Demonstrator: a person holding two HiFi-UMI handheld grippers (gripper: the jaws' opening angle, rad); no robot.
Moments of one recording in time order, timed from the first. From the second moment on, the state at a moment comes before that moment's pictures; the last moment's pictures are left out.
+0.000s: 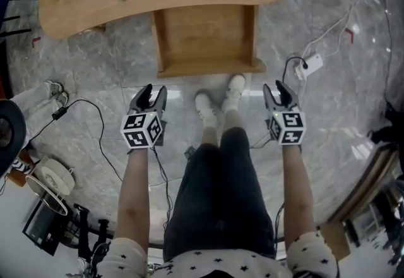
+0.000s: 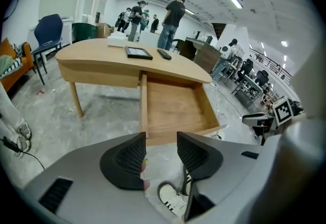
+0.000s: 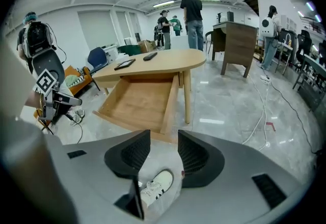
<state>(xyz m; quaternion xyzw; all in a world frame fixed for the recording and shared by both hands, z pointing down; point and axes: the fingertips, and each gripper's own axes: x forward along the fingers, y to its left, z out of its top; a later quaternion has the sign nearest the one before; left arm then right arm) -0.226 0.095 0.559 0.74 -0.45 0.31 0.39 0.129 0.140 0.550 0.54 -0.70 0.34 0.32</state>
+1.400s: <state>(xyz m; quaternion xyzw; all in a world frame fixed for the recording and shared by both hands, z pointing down) -0.236 0.097 0.661 0.73 -0.42 0.35 0.40 0.136 0.133 0.671 0.48 -0.71 0.33 0.40</state>
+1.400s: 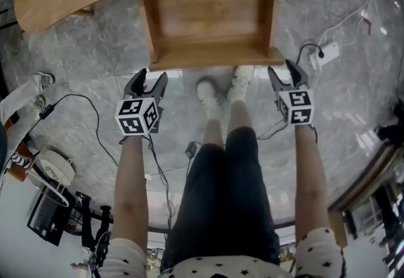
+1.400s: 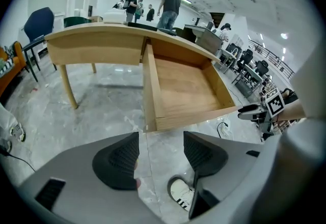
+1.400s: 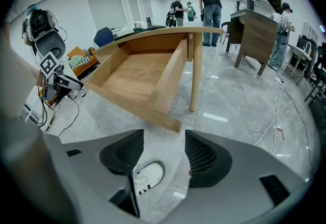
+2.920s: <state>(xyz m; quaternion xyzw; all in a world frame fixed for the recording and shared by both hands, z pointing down) -0.221 0.083 0.680 0.74 -0.41 0.39 0.37 0.130 0.118 0.682 0.48 -0.71 0.33 0.39</state>
